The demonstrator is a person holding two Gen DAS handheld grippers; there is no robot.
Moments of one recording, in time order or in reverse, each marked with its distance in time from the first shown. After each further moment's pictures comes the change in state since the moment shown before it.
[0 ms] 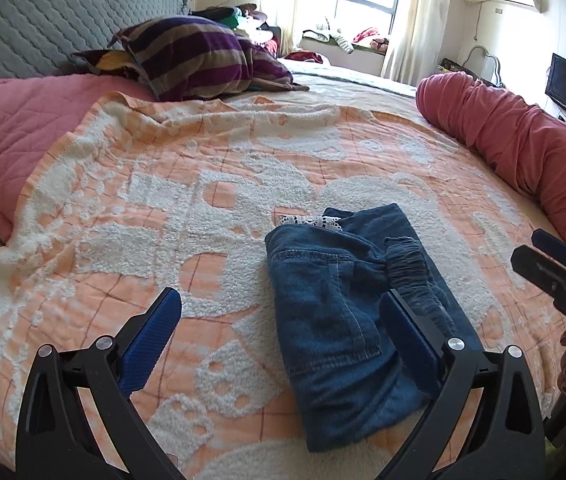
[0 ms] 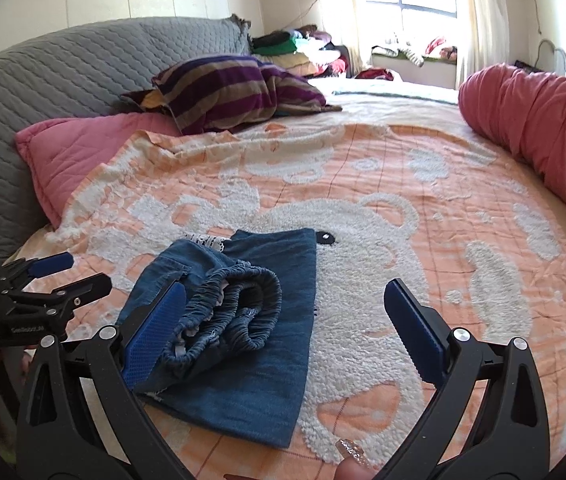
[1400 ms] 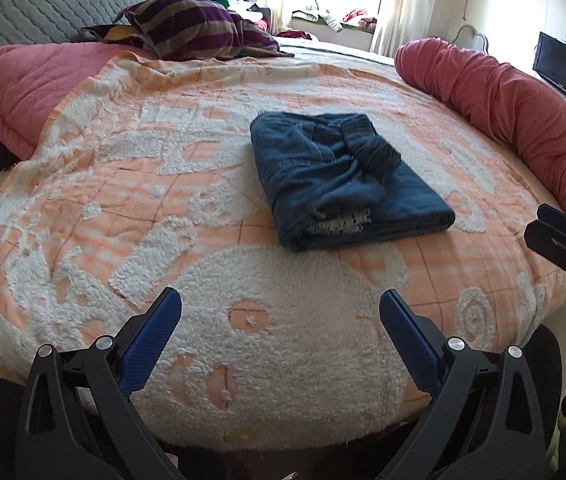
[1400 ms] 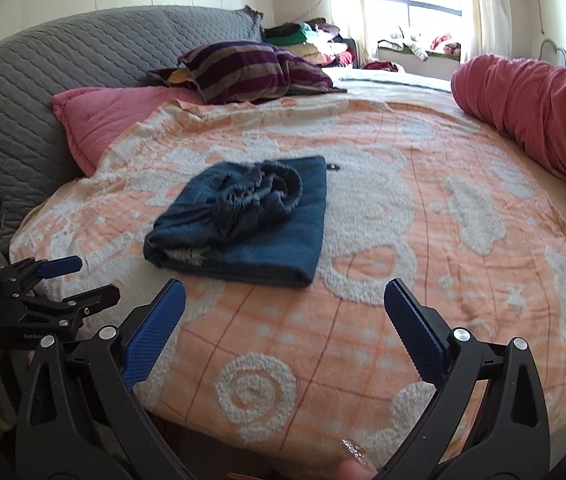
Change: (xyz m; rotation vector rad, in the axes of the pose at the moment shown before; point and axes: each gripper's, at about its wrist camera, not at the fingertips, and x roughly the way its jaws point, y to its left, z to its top) left arm -0.057 -0.008 -0.123 0.039 0.085 -0.023; right arm -0.082 0.015 -0.100 -0.027 0.053 0.024
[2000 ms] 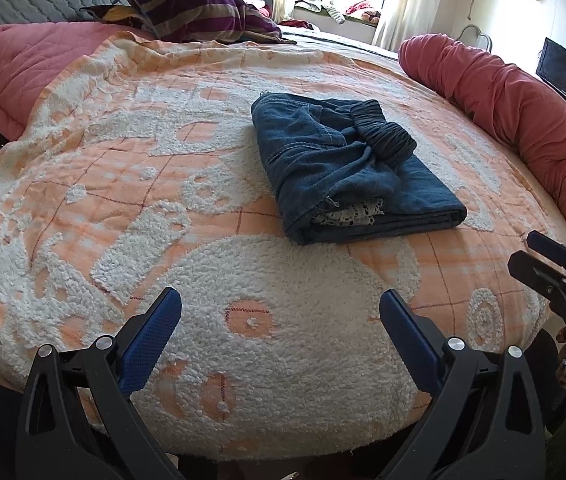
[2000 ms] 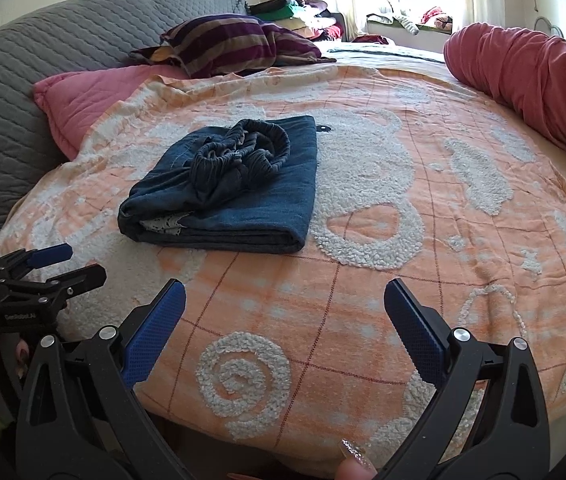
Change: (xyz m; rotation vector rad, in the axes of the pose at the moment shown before) left arm 0.019 0.008 0.001 -0.041 0.035 -0.036; right arm 0.025 -0.007 -0.016 0.033 0.077 -0.018
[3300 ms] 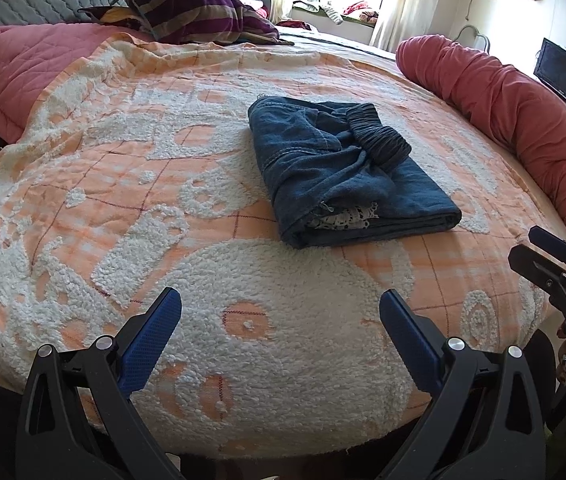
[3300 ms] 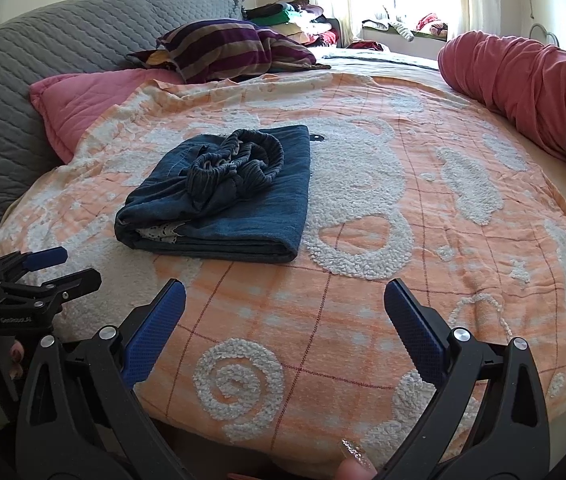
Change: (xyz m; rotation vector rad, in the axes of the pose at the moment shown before) left arm -0.003 -0.003 0.003 0.006 -0.004 -0.004; right arm -0.007 -0.002 0.005 -0.008 -0.018 -0.023
